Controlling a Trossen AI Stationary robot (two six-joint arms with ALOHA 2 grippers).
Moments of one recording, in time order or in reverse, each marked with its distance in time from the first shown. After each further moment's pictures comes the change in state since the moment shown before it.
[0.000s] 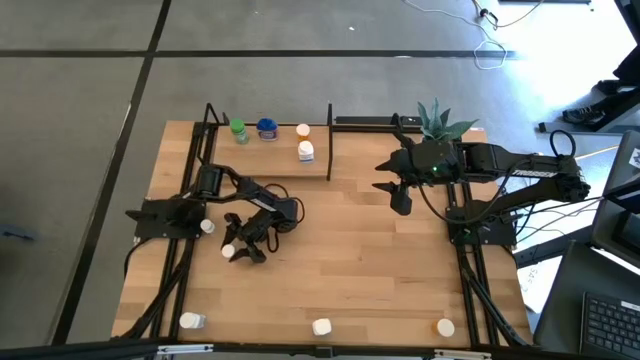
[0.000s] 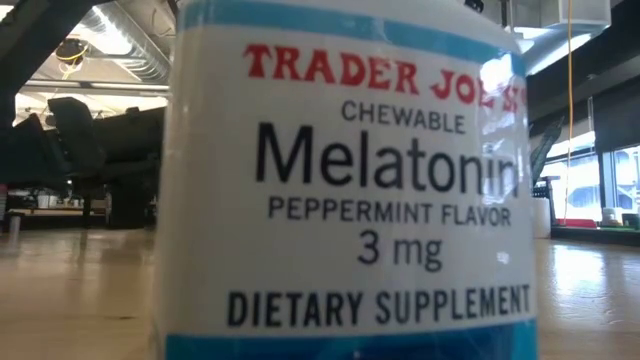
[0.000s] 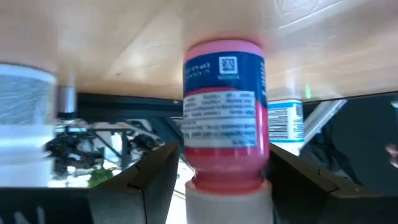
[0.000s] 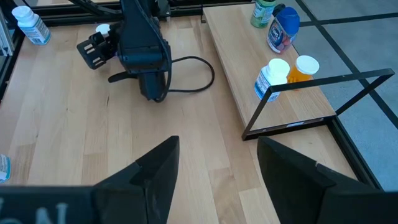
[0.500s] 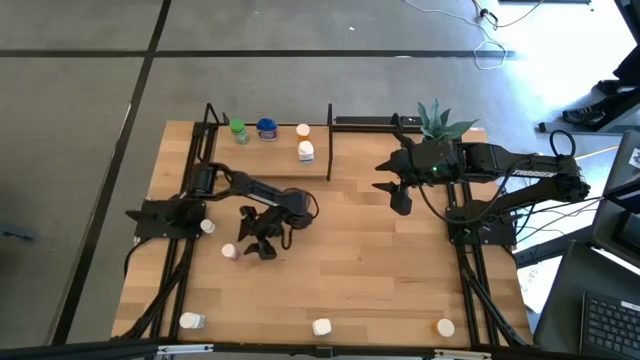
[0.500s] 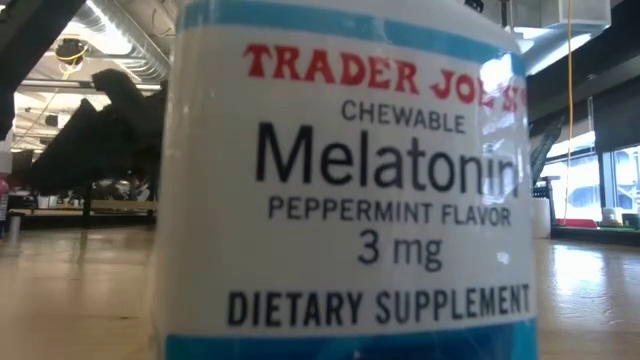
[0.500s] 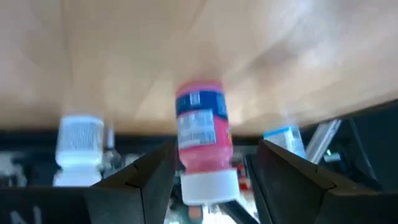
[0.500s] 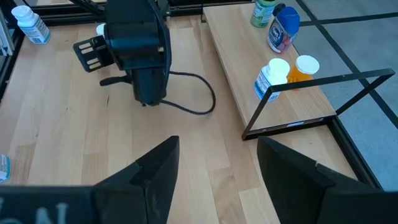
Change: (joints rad) left arm 0.000 -0.059 0.179 0.004 -0.156 0.014; right arm 0.000 0.000 0.000 0.000 0.000 0.000
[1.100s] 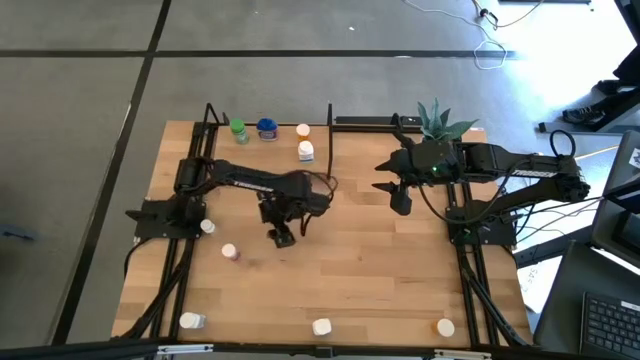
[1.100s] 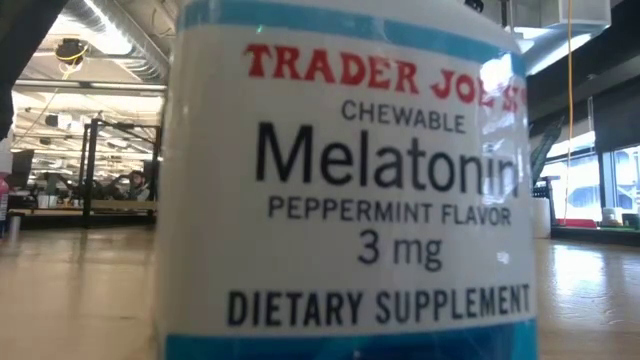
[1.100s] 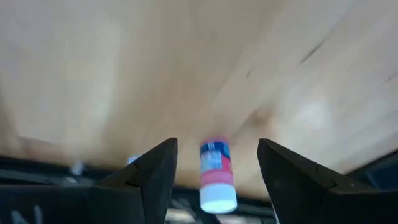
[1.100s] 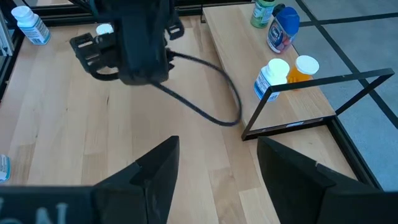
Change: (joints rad) left arm 0.020 -0.116 0.281 -0.003 -0.277 -0.127; right arm 0.000 0.000 0.000 0.000 0.000 0.000
